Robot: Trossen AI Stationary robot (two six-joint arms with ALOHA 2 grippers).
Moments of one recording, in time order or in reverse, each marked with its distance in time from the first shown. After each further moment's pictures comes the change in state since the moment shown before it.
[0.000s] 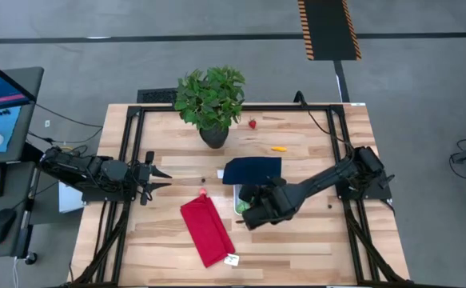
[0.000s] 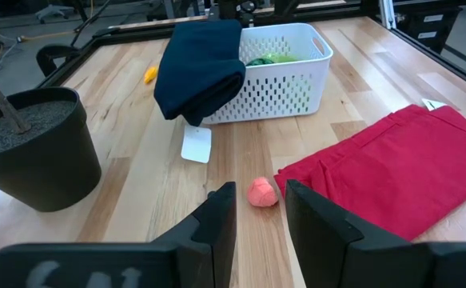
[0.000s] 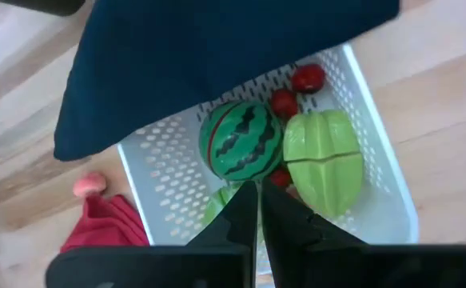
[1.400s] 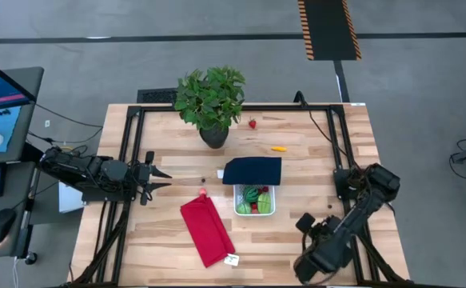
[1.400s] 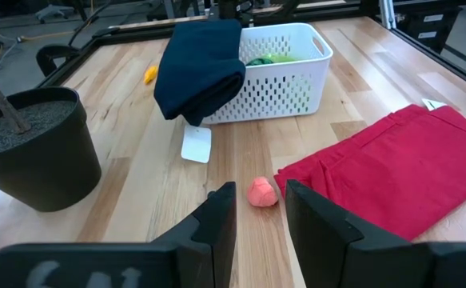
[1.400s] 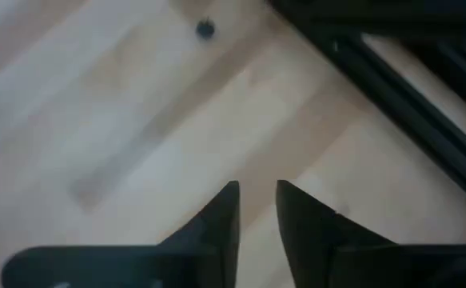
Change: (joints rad) left arm 0.000 0.000 0.000 0.000 0.000 0.000; right arm 0.454 0.021 -0.145 -0.359 -0.502 0.810
